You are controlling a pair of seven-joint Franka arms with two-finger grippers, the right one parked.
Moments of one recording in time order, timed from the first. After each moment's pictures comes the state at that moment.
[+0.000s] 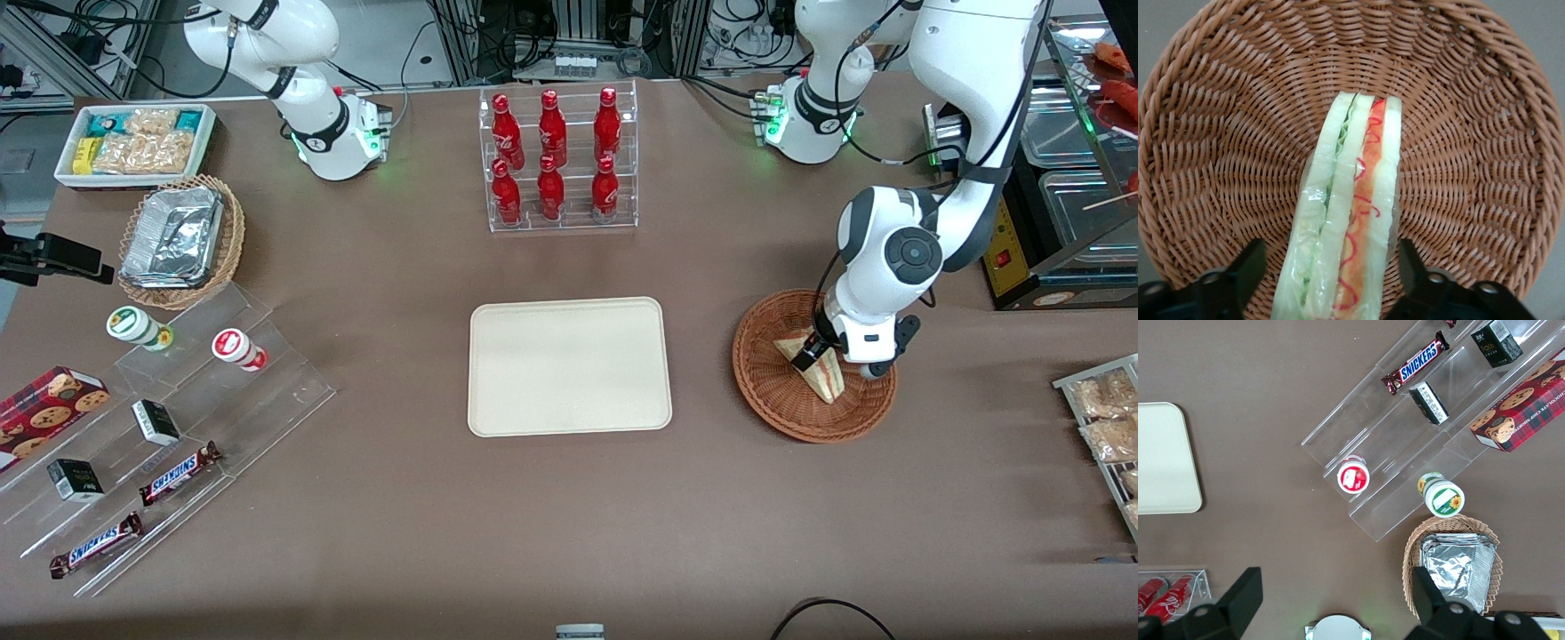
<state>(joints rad) -0.10 0.24 -0.10 -2.29 0.02 2.51 -1.03</state>
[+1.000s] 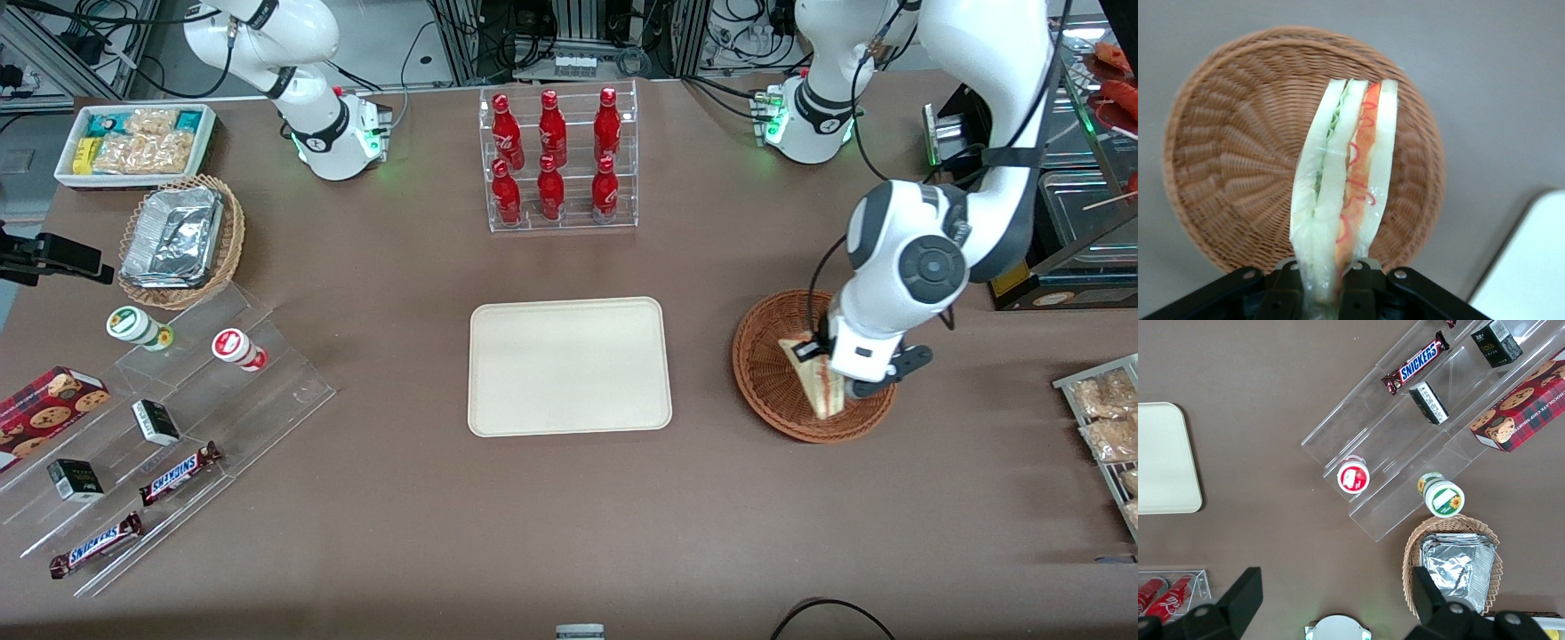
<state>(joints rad) -0.18 0.24 -0.10 -1.99 0.03 2.15 -0.68</state>
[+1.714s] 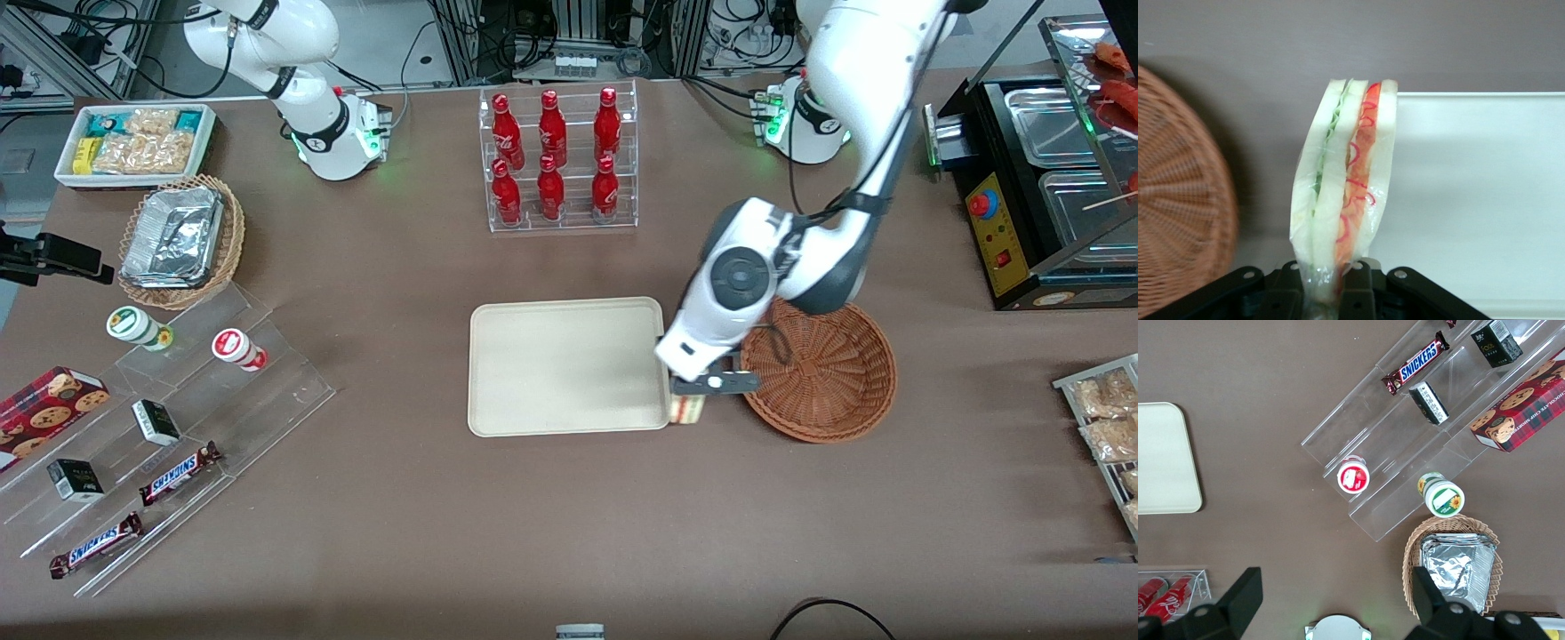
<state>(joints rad) -0.47 0.48 -0.11 -1.71 0.02 2.13 -0.61</state>
